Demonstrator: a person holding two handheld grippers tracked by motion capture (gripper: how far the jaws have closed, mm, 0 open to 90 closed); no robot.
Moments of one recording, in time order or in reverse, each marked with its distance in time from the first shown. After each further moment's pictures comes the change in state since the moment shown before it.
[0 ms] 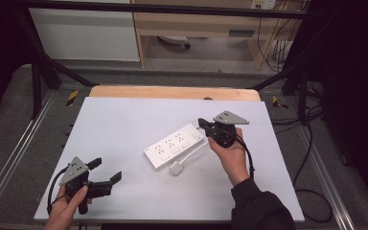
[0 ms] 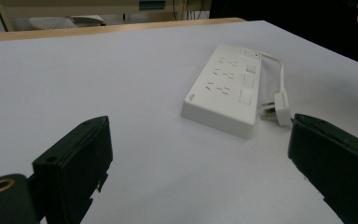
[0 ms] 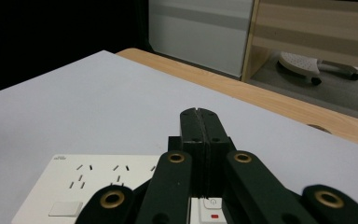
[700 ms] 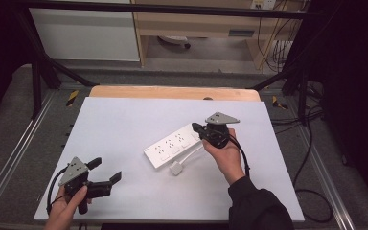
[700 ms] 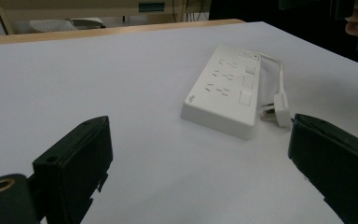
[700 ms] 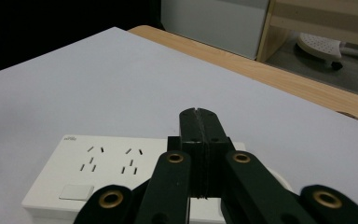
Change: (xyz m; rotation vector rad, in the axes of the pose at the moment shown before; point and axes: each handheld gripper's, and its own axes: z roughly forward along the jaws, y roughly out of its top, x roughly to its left) left arm 0.000 0.000 0.000 -0.002 -0.006 0.006; right arm 0.008 -0.005 0.016 0.084 0.053 -0.012
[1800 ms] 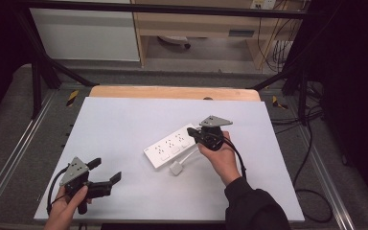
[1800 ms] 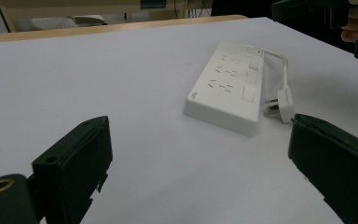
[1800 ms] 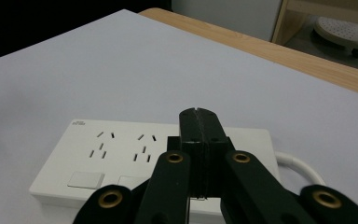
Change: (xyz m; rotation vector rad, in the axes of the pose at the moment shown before) left arm 0.001 -0.001 0.001 0.013 0.010 0.008; right arm 0.007 -0.012 0.015 0.051 0.039 0.006
